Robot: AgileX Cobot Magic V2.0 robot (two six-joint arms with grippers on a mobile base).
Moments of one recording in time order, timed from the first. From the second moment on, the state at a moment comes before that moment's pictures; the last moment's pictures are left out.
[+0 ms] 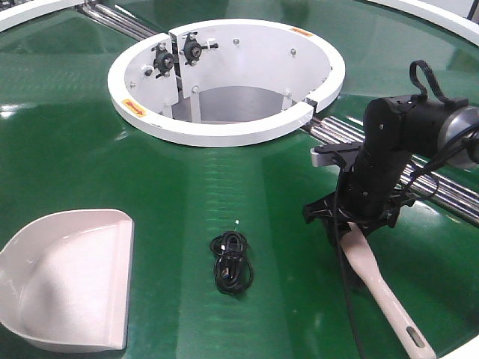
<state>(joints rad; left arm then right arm) 0.13 1.61 -1.11 0.39 1.21 1.25 0.26 1.89 -1.37 0.03 1.09 0.01</state>
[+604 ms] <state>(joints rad) 0.15 1.66 -1.11 0.39 1.20 1.25 0.26 1.89 -1.37 0.03 1.09 0.01</state>
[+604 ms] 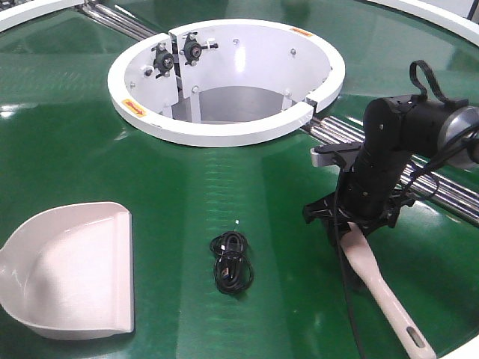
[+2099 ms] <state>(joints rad) -0.17 1.65 -1.22 0.37 1.25 1.18 0.26 1.89 -1.37 0.03 1.09 0.01</state>
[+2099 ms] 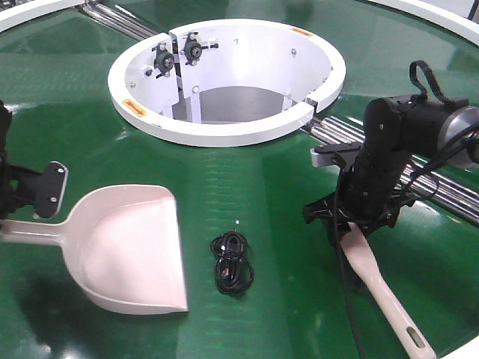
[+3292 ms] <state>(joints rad) -0.26 1.66 -1.22 0.24 1.21 1.19 0.26 1.89 -1.37 0.03 1.09 0.01</state>
